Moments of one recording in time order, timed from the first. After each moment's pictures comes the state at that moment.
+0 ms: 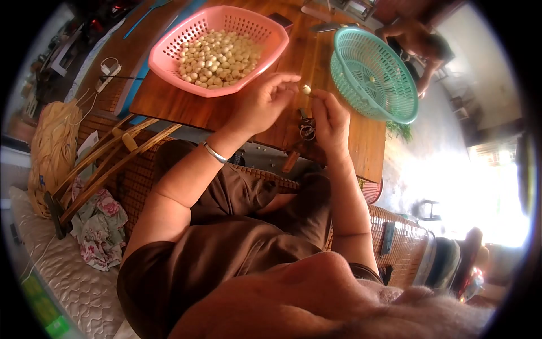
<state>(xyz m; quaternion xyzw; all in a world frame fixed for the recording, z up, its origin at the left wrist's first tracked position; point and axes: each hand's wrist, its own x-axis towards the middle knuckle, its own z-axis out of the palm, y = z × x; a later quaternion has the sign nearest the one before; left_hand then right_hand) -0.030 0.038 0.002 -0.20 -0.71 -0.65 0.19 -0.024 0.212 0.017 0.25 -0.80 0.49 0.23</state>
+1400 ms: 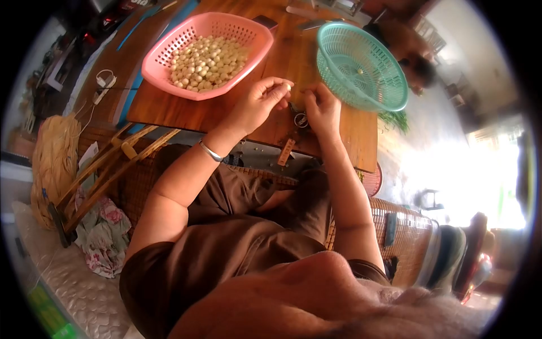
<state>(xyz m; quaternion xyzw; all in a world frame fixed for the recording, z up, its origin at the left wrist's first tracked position) -0.022 0.040 0.014 -0.17 -0.65 -0.74 -0.02 -0.043 0.218 0.004 0.15 -0.81 0.51 0.25</state>
